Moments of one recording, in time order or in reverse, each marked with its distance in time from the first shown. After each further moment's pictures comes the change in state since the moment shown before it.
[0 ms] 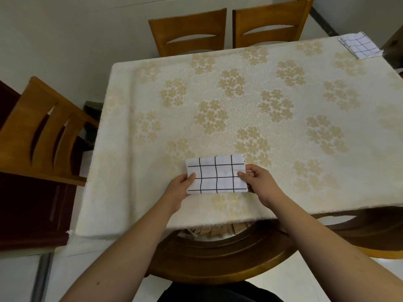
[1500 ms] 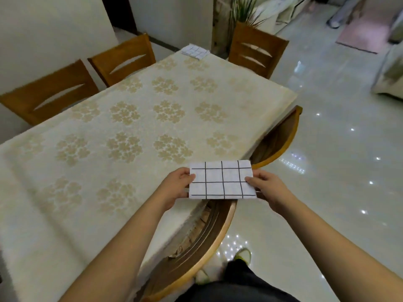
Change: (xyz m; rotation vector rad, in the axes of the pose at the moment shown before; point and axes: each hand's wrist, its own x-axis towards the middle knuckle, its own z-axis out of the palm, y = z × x) left_hand -0.085 0.054 0.106 0.566 -0.707 0.176; right_hand -0.224 0.042 -0.032 0.307 0.720 0.039
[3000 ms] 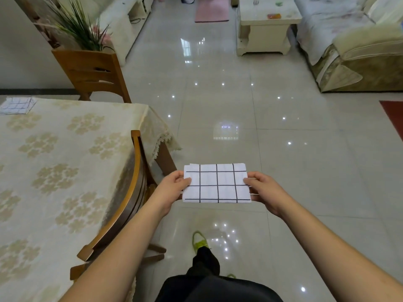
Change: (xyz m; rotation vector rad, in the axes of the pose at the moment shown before) left_hand 0.104 0.083 0.455 0.336 -0.418 0.038; right_hand -0.023 0.086 -0.416 0.401 0.376 0.095
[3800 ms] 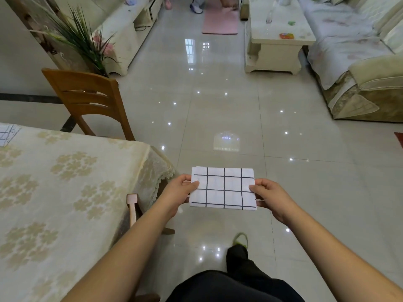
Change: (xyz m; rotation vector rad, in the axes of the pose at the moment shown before) left_hand 0.220 0.115 -0.039 -0.060 0.015 -0.058; right_hand 0.210 -0.134 0.008 -0.068 0.055 -0.025
